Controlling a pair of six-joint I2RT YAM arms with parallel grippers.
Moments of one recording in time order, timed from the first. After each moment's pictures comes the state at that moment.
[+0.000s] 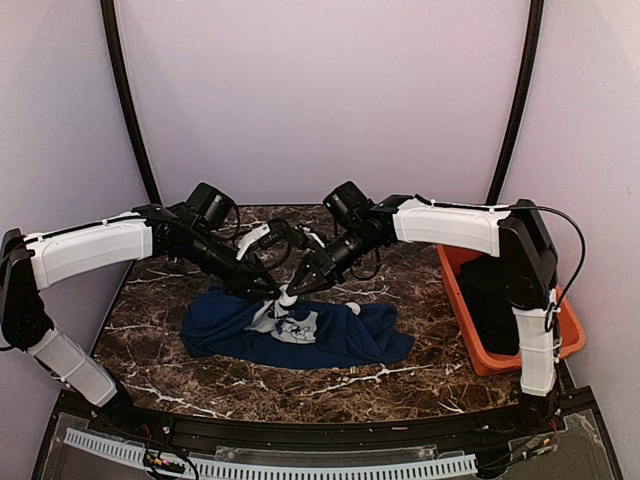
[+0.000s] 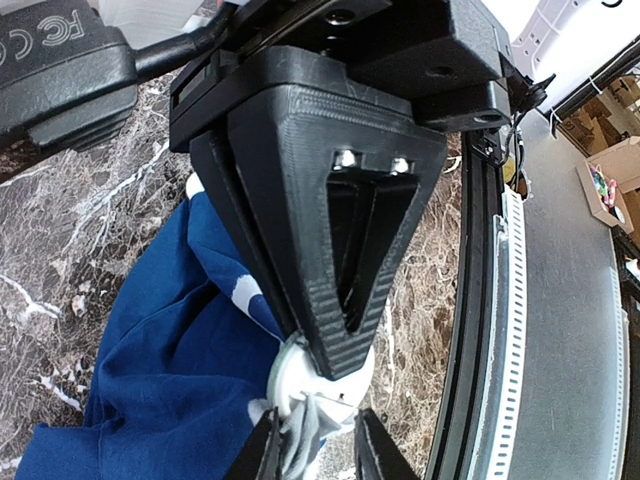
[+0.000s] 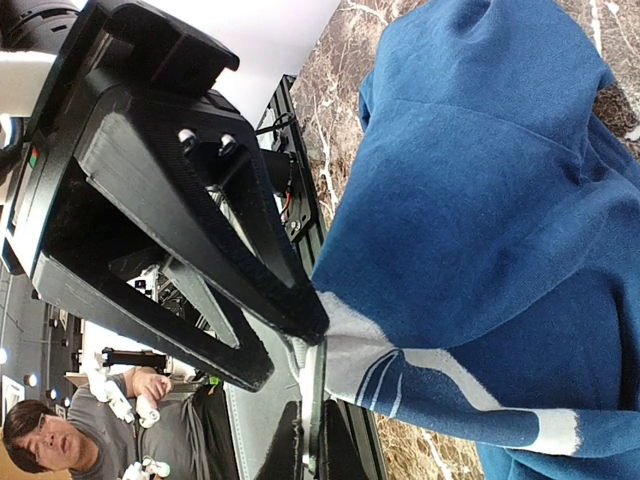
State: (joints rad) left arm -0.63 1.50 1.16 -0.62 0.69 0.26; right arm 0.81 2.10 1.75 -0.62 -1.07 0.34
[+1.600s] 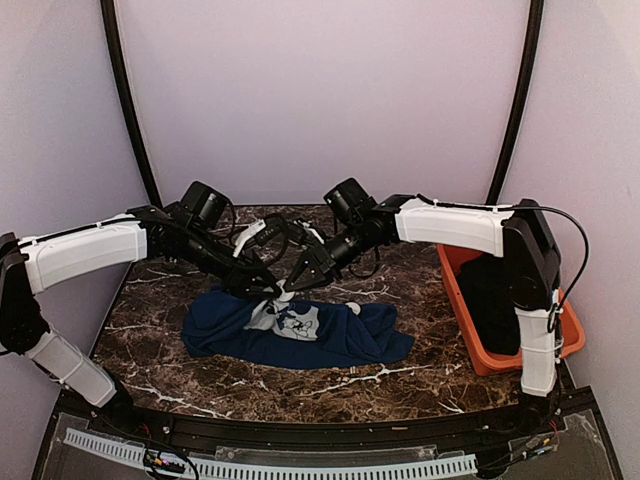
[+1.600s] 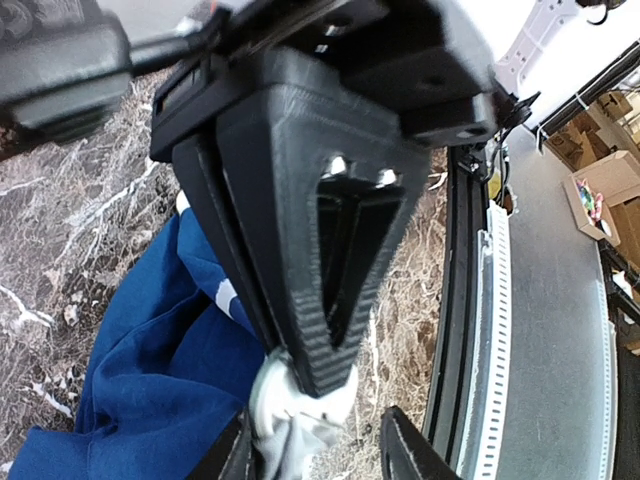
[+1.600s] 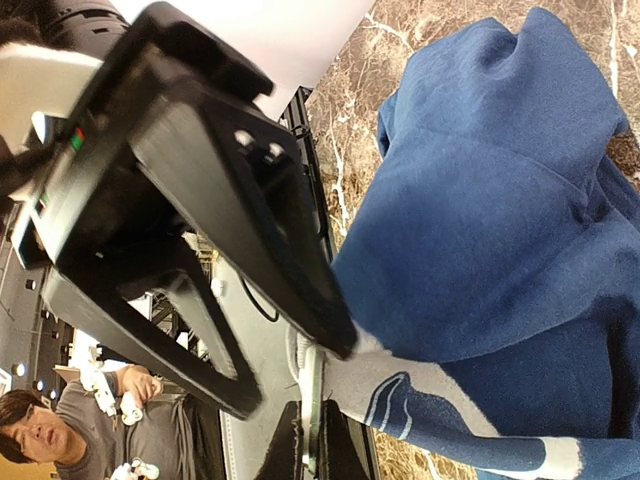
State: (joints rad) left arm -0.62 1.47 1.14 -0.58 0.73 0.22; right arm 0.82 2.08 1.73 -0.55 -1.07 0.34
